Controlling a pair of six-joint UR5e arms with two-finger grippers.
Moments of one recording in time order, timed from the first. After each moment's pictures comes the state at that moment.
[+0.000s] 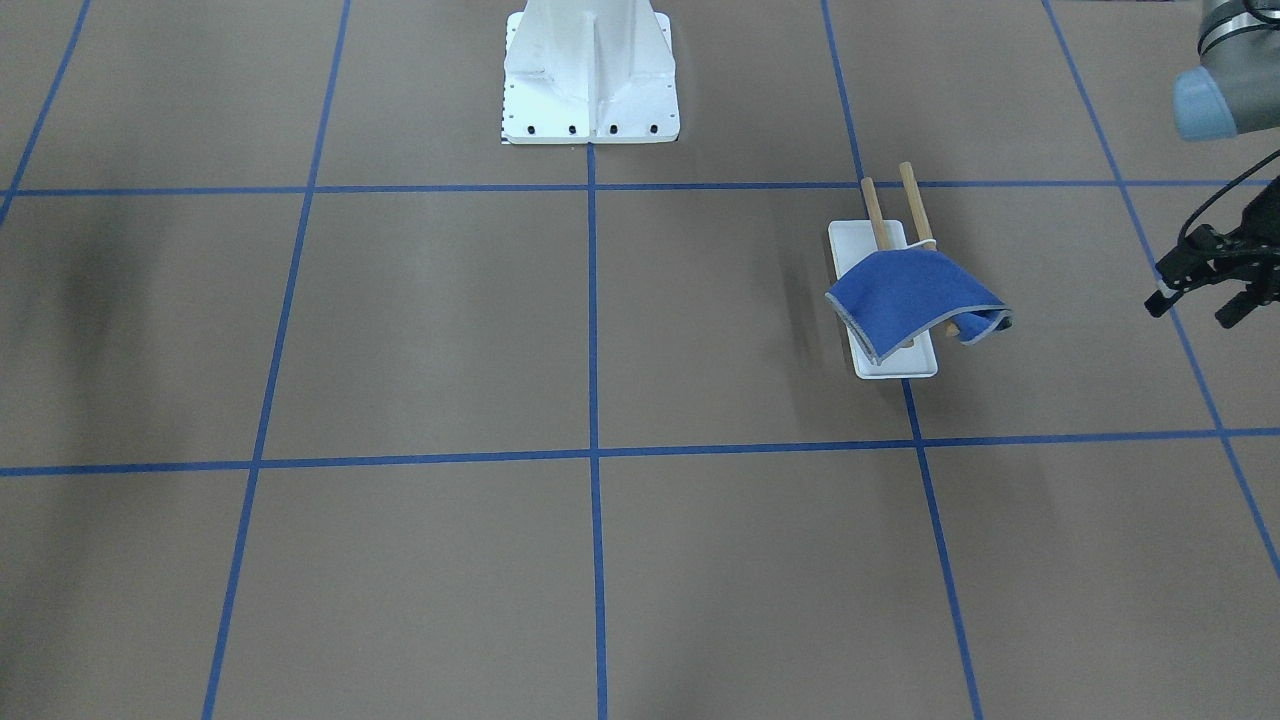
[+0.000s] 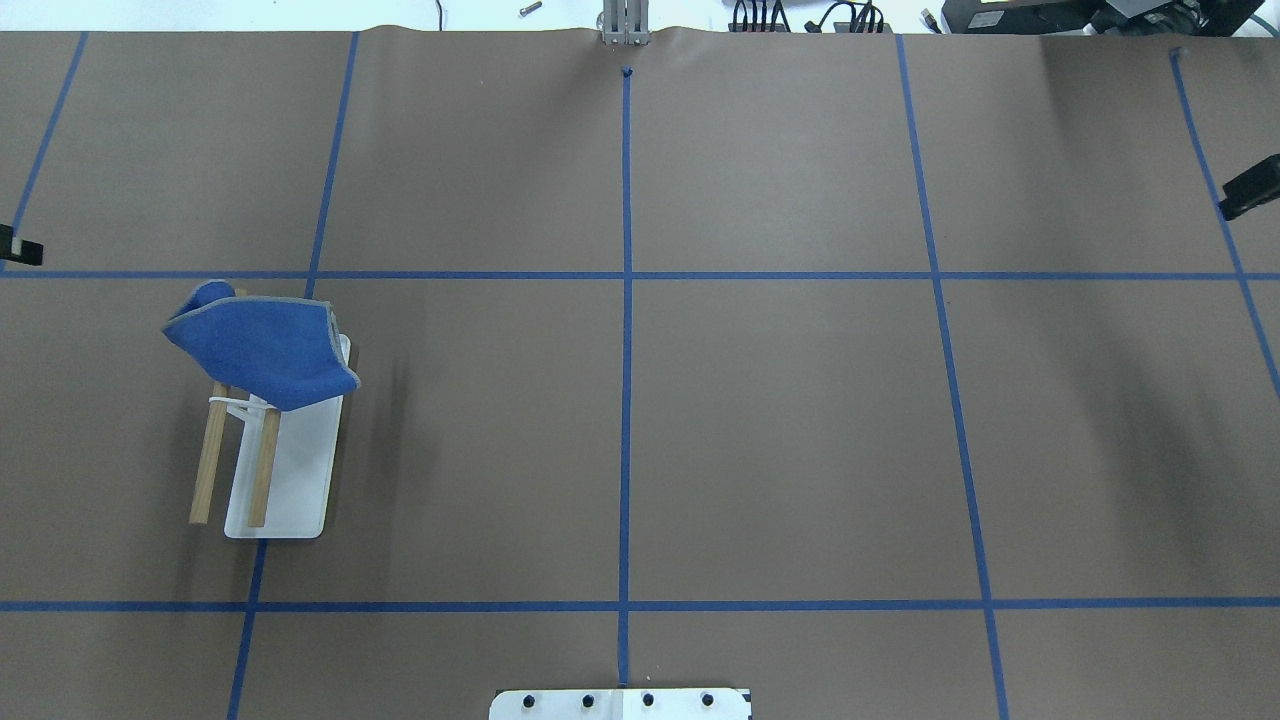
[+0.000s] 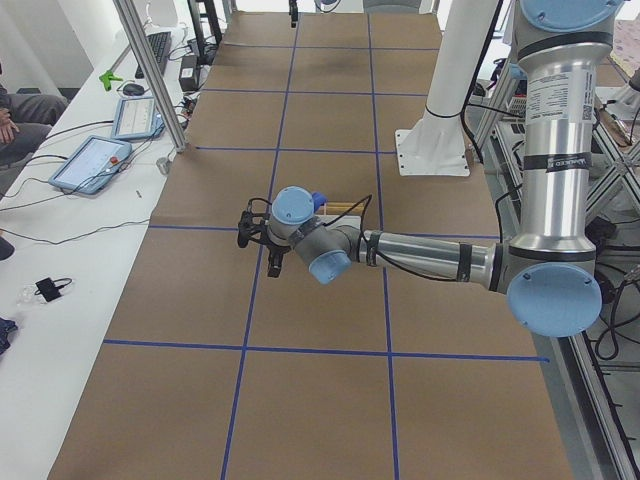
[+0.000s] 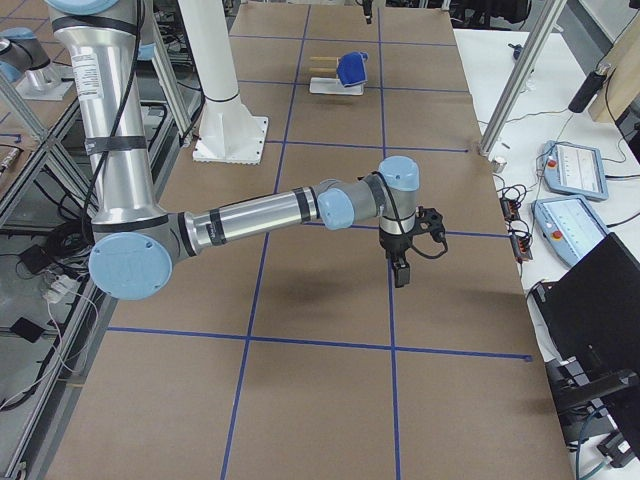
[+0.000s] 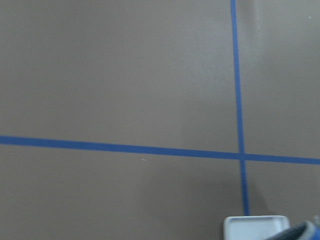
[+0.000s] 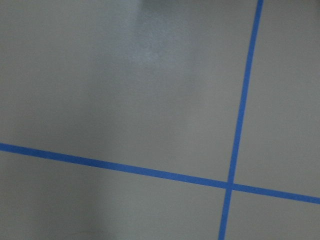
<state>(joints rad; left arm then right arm) -1.31 -1.52 -1.67 -2.21 -2.31 -0.52 1.36 -1.49 1.72 -1.49 2.16 0.20</state>
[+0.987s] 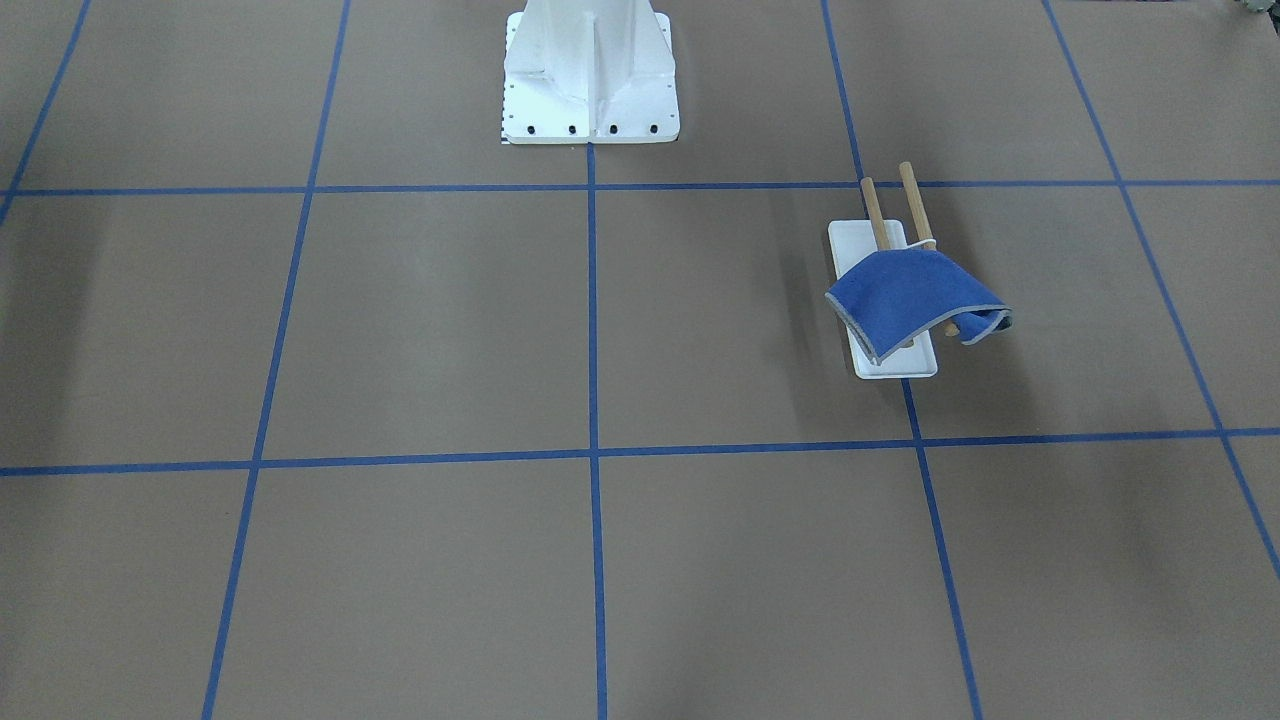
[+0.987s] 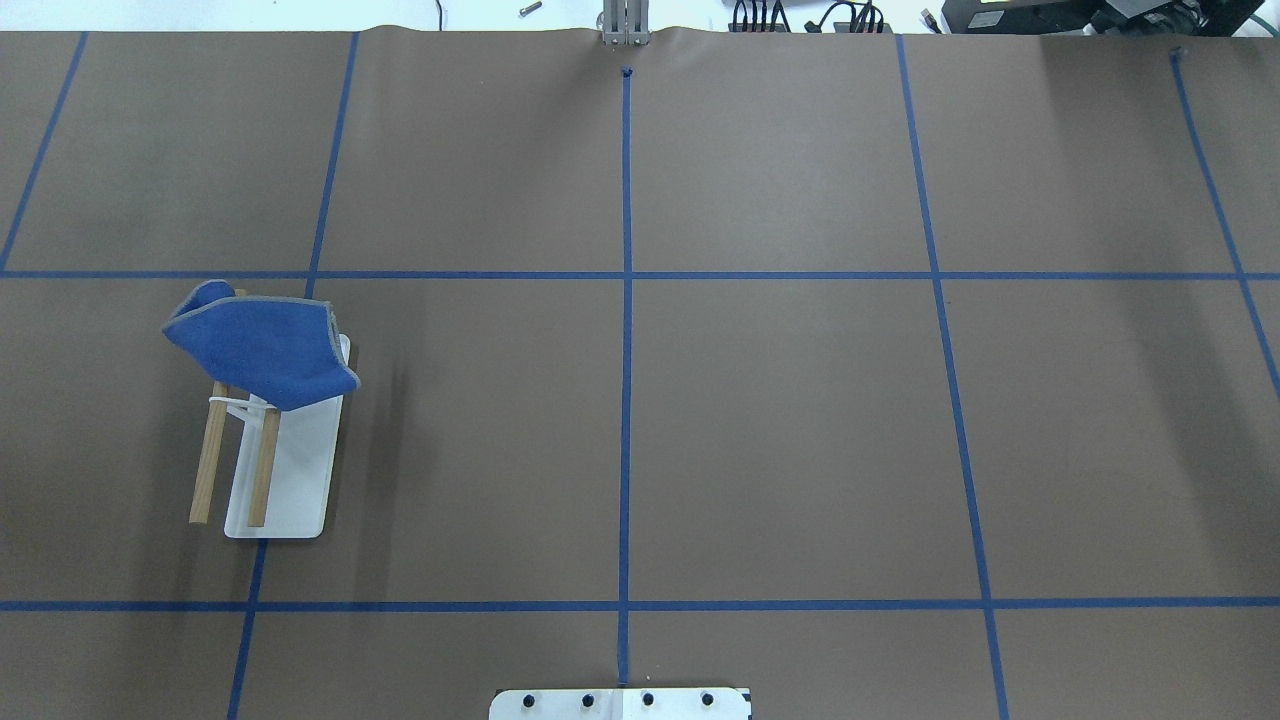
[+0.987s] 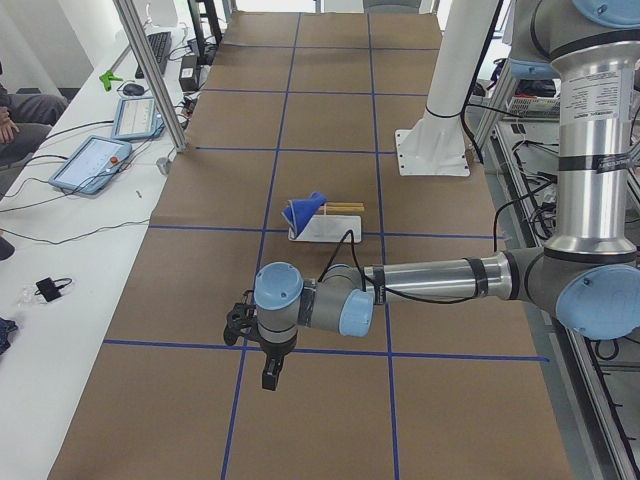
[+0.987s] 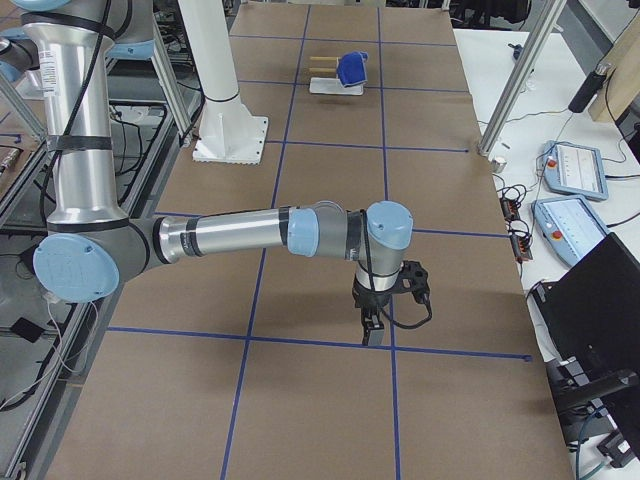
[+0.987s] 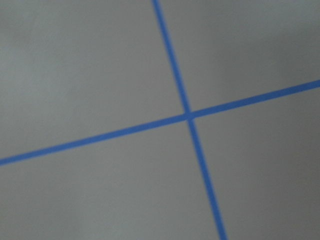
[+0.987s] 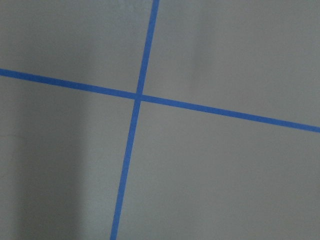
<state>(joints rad) -1.55 -1.50 -1.53 -1.83 -2.23 0.02 1.58 -1.55 1.69 -1.77 2.18 -0.19</state>
